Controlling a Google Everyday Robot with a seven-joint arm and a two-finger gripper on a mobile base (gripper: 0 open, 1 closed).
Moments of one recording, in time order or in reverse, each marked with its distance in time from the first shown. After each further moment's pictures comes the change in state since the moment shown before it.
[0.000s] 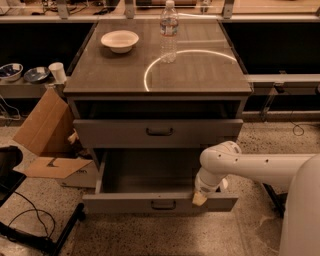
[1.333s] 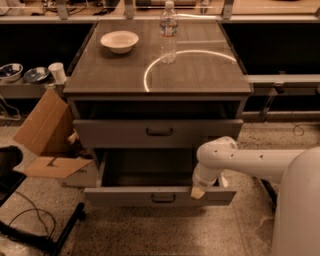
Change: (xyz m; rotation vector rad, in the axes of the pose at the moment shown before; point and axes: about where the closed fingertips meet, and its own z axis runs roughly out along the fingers) arm -0.016 -0.021 -0.001 0.031 -0.008 -0.017
